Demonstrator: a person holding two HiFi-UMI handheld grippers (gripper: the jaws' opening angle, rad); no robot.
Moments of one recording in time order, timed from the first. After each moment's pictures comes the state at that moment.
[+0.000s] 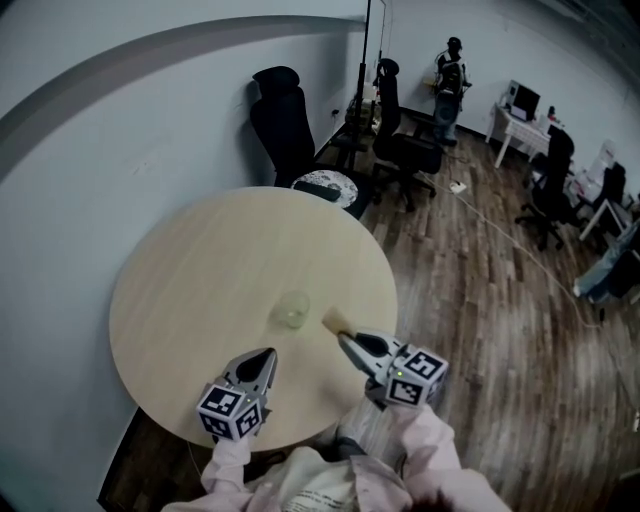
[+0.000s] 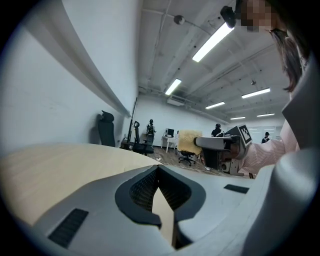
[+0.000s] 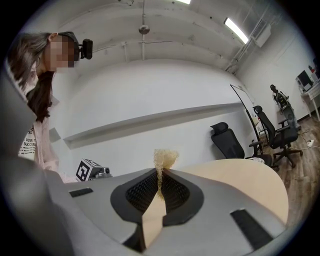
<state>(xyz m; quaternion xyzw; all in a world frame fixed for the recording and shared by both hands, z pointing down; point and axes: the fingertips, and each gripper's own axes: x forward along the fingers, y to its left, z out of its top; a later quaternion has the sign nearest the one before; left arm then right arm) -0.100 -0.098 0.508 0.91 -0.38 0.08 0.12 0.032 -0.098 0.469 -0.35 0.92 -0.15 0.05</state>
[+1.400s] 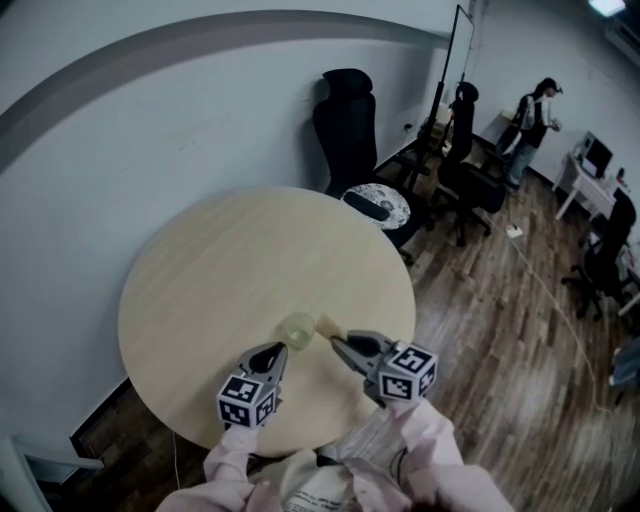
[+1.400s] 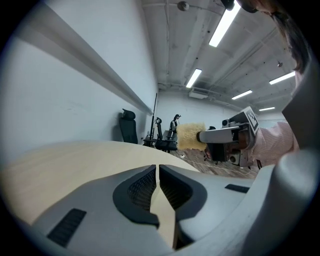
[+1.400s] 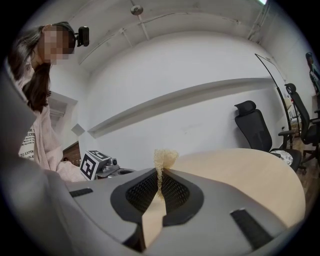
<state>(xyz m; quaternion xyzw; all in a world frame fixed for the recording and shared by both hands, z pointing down) -0.070 -0.174 0.537 0.84 -0.51 0.10 0.14 0.028 -0.189 0.494 -0.19 0.97 -0.15 -0.05</state>
